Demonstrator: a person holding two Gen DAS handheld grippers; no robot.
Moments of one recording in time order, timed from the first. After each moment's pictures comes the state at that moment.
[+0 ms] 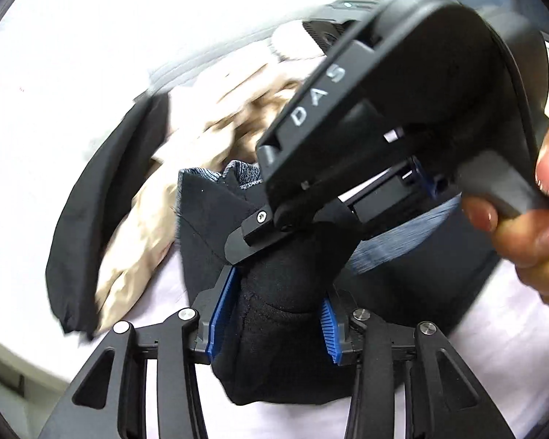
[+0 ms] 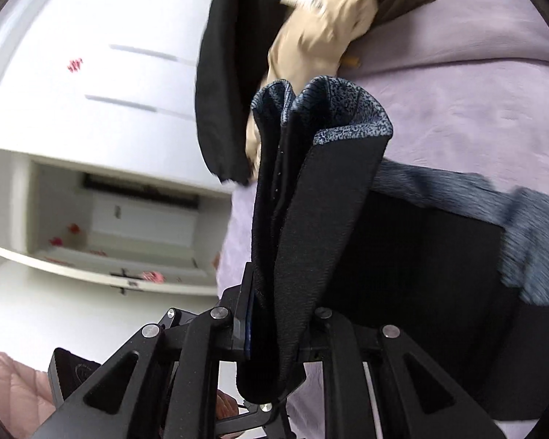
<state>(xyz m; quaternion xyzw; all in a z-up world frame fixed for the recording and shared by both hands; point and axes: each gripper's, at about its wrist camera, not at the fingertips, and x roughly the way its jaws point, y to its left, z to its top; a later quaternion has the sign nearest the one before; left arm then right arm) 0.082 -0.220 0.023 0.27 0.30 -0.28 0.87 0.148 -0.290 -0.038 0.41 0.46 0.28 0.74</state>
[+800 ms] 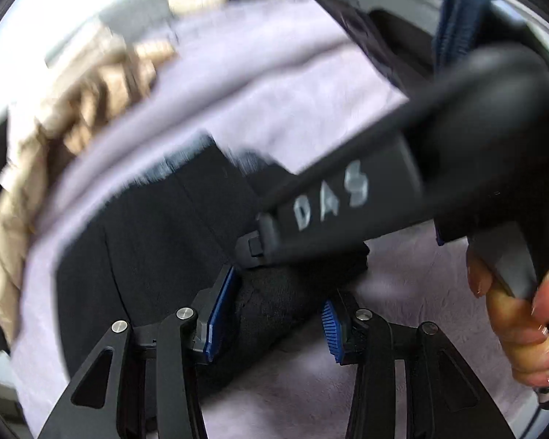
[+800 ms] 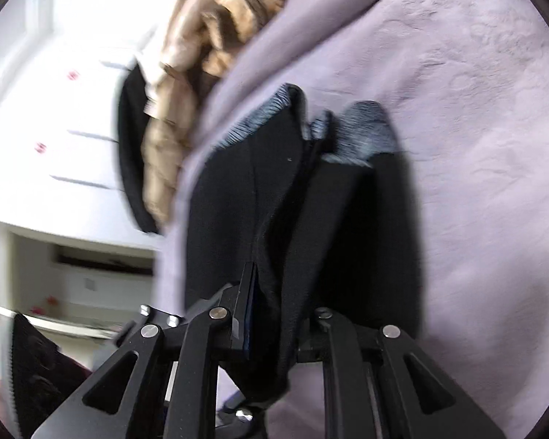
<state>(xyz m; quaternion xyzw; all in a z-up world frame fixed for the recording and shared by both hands) 0.003 -0.447 -0.080 0.30 0.44 -0.35 0.77 0.015 -0.496 -0.145 0.41 0.49 0.12 0.76</state>
